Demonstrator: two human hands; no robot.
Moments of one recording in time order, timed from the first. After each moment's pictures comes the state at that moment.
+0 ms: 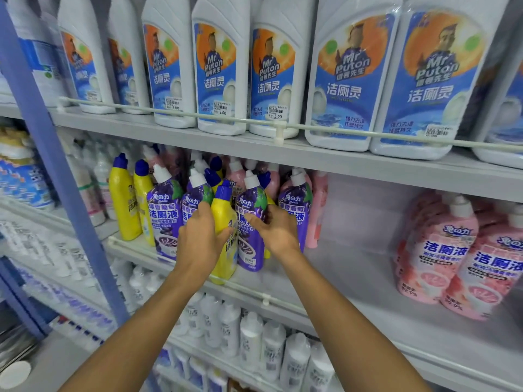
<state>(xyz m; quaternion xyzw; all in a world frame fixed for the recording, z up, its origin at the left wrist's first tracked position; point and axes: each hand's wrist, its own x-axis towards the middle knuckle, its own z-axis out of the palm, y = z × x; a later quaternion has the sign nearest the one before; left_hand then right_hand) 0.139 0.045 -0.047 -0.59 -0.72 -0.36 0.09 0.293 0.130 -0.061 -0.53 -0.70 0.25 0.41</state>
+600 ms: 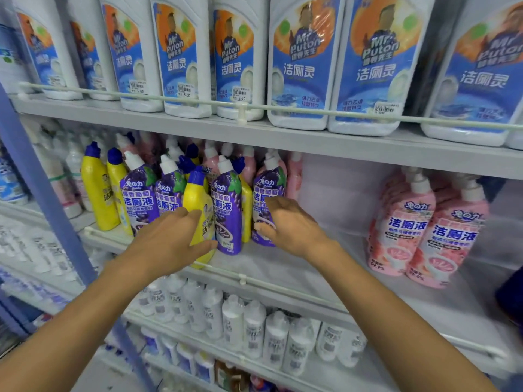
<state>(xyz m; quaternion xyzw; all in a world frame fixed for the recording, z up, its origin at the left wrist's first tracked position) 0.141 -0.016 -0.012 -0.73 -0.68 -0.06 0.06 0.389 0.081 -0.034 -0.48 -0.86 0.02 0.18</state>
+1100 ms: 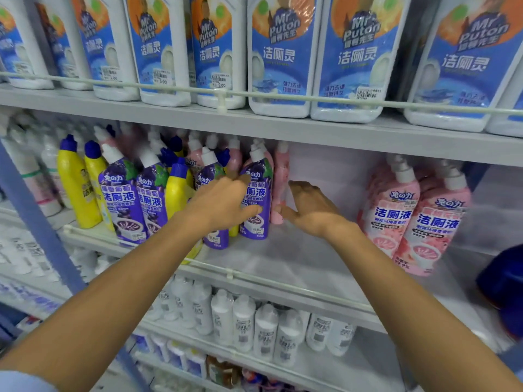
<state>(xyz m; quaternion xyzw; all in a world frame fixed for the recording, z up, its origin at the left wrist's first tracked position) 0.229 0.059 0.009 -0.80 -0.58 -0.13 0.06 0.449 0.099 -0.018 -0.56 -0.81 0.04 0.16</state>
